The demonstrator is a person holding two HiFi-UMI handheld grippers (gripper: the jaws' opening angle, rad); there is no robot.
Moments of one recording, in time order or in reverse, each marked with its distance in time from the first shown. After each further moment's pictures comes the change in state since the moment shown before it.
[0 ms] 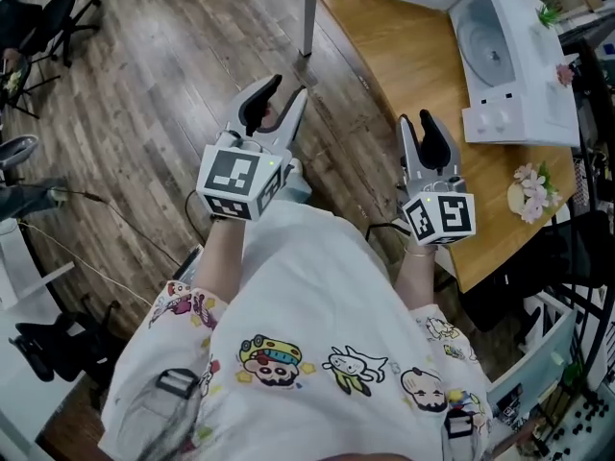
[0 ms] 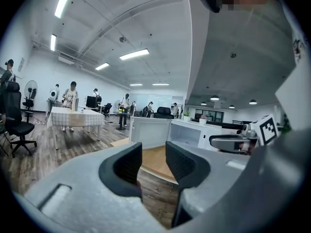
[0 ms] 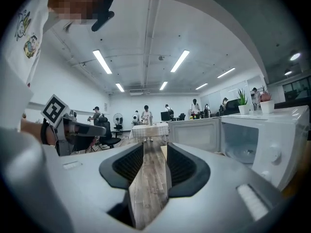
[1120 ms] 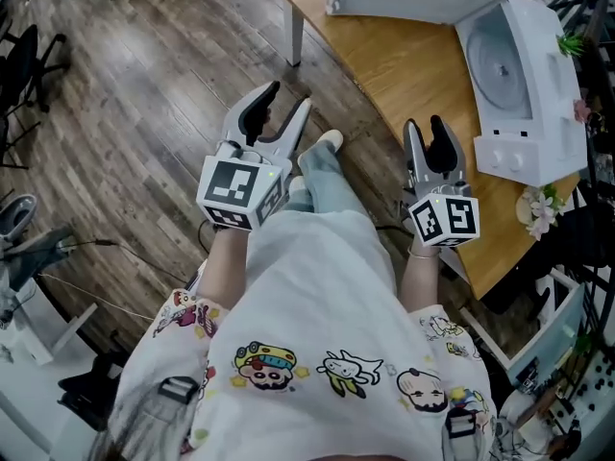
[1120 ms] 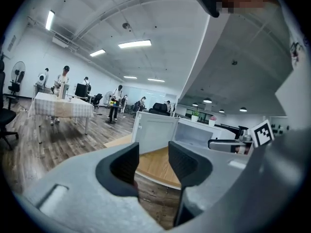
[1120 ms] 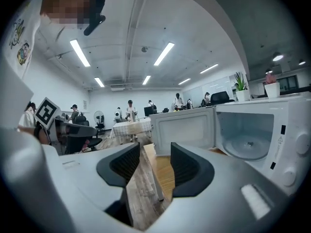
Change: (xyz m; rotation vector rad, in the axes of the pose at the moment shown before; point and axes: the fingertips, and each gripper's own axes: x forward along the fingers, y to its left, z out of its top) left arm 0.119 0.107 0.006 -0.071 0.055 -0.147; right arm 0.128 -0.051 -0.014 0.086 0.059 -0.206
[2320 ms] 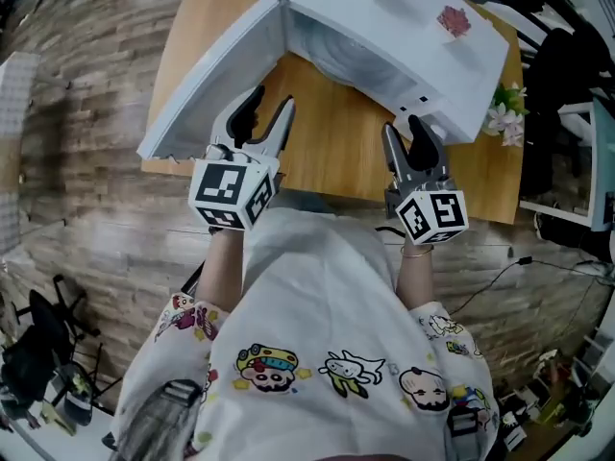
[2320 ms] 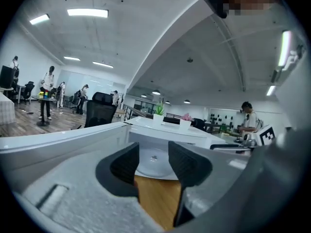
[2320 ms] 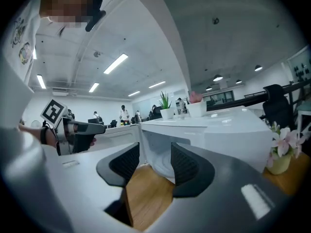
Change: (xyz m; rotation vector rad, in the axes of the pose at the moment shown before) left arm 0.282 -0.160 0.075 0.198 0.123 -0.671; right arm -0.048 -0.199 0.046 0.162 -0.154 -0.647
